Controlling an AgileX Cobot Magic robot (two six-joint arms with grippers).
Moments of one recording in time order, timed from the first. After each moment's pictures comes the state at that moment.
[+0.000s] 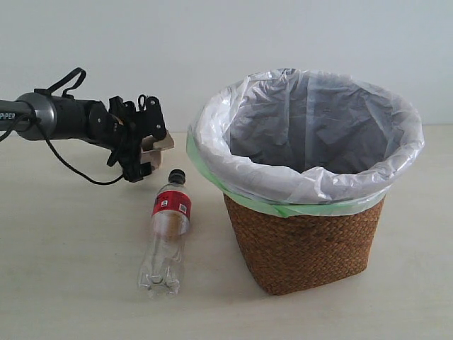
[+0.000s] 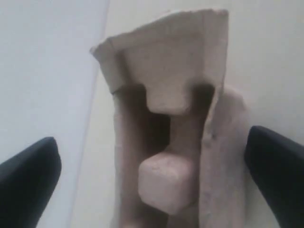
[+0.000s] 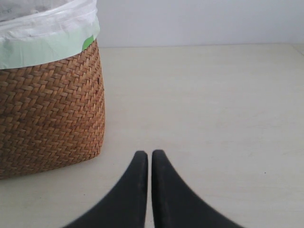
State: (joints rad) left arm -0.22 2.42 -1.79 -0.04 0.22 1.19; right arm 0.08 0.00 0.00 0.00 0.35 0.03
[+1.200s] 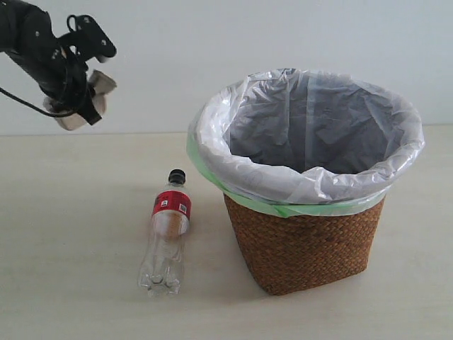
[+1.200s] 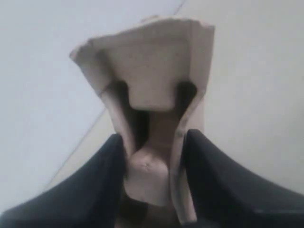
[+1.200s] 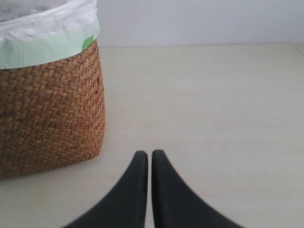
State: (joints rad) left arm -0.19 2.06 -1.77 0.36 0.67 0.45; right arm 0.08 0.00 0.00 0.00 0.35 0.03
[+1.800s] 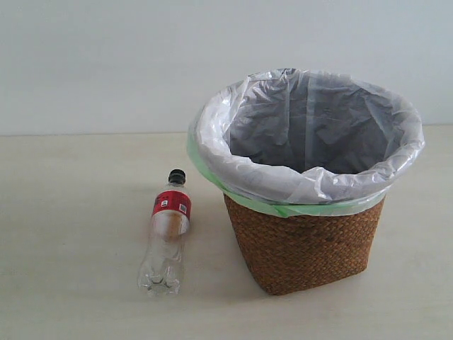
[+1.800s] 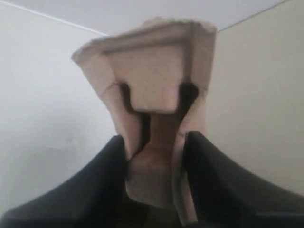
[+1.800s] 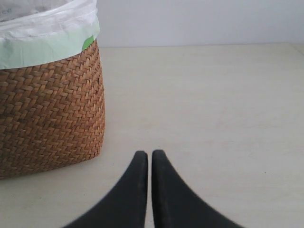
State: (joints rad) left arm -0.19 1.79 -1.77 0.95 1.16 -0.13; right arm 0.08 0.00 0.00 0.00 0.35 0.03
